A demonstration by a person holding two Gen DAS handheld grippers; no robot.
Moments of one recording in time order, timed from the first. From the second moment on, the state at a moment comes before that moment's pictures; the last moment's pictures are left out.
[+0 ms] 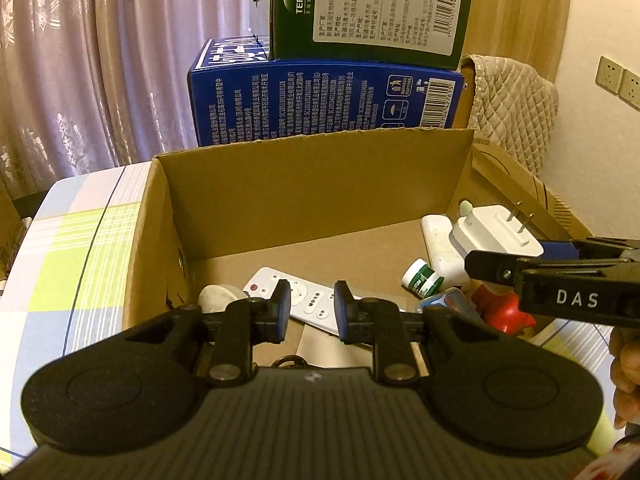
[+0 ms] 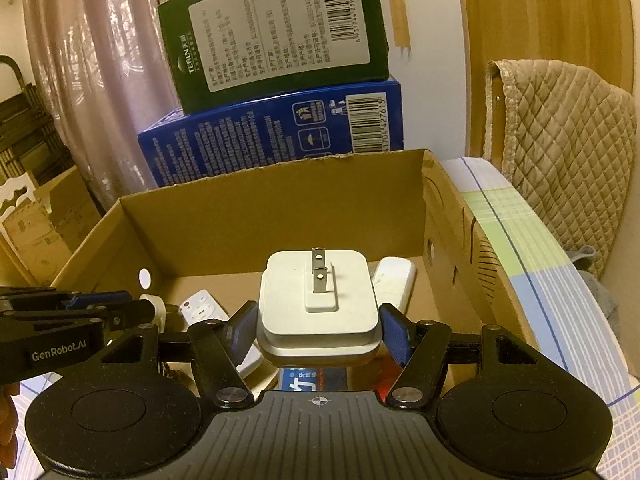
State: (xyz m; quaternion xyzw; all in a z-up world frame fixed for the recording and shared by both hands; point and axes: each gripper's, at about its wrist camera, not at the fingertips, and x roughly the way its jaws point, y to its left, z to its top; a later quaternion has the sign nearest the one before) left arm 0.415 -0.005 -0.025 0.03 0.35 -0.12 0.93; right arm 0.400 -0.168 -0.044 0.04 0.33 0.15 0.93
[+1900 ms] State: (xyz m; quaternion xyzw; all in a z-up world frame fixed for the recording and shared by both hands) left arm 0.354 0.016 0.026 -0.02 0.29 -0.07 0.95; right arm 0.341 -0.183 -0.011 0.02 0.24 0.14 0.96
